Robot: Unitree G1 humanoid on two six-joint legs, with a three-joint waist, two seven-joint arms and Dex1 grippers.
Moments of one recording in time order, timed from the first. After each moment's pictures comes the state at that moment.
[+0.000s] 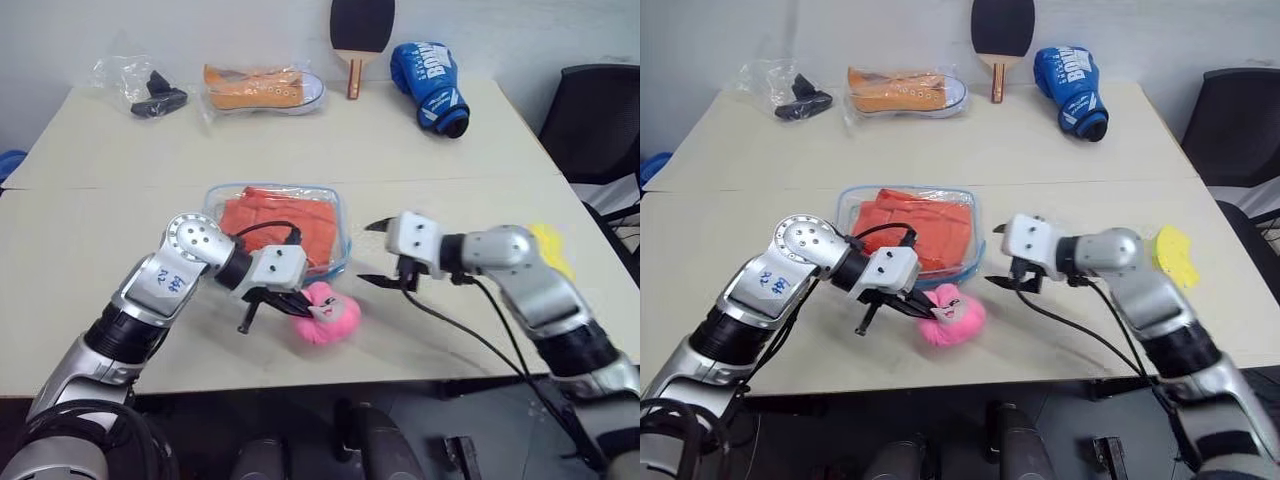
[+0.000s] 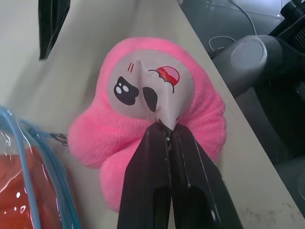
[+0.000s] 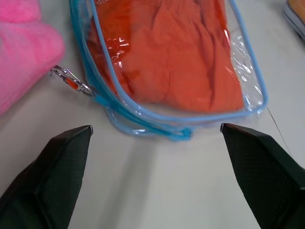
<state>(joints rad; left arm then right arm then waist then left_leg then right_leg) -0.71 0.71 -0.35 -0.14 -0.17 0.43 -1.38 -0.68 -0.68 0.35 -0.01 0.07 0.19 0.95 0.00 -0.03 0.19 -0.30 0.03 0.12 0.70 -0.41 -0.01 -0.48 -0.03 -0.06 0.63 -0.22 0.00</state>
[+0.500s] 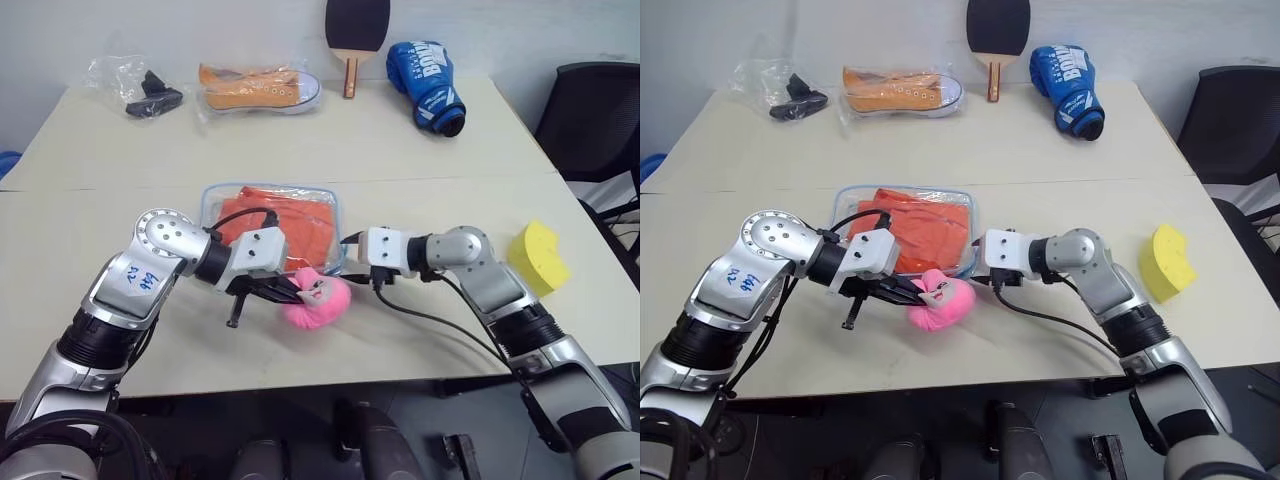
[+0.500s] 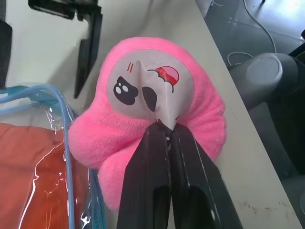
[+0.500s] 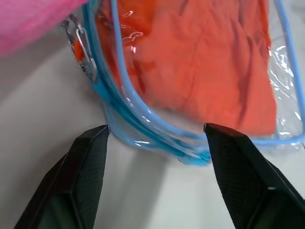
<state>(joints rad) -0.67 0.76 -0.26 -0.18 -0.23 0.49 -1.33 -0.76 -0.53 0.39 0.27 -0.06 -0.05 1.00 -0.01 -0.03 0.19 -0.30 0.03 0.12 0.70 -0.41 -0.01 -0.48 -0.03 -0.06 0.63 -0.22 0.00</state>
